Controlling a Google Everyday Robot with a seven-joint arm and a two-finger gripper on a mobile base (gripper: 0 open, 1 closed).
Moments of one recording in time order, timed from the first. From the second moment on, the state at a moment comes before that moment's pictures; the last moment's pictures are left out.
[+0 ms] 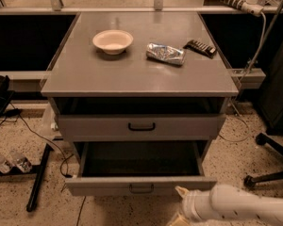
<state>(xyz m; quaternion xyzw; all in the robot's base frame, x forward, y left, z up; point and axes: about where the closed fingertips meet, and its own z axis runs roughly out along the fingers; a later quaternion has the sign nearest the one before) 0.392 -0.126 0.418 -0.53 0.79 0.16 0.25</state>
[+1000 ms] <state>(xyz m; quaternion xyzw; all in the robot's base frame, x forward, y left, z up) 0.550 -0.135 0.444 -0.54 0.78 0.10 0.31</state>
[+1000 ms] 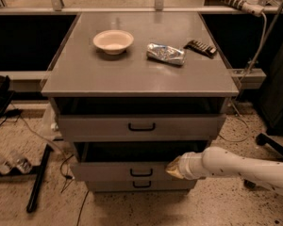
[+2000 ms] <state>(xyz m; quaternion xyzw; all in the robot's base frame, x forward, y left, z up) 0.550 -0.135 0.444 -0.54 0.78 0.10 0.31</state>
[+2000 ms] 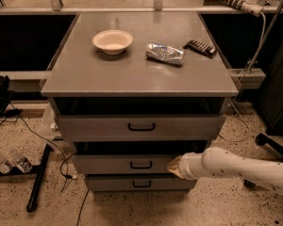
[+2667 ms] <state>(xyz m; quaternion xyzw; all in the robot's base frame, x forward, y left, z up) 0.550 -0.135 0.444 -0.54 0.78 0.10 0.31</state>
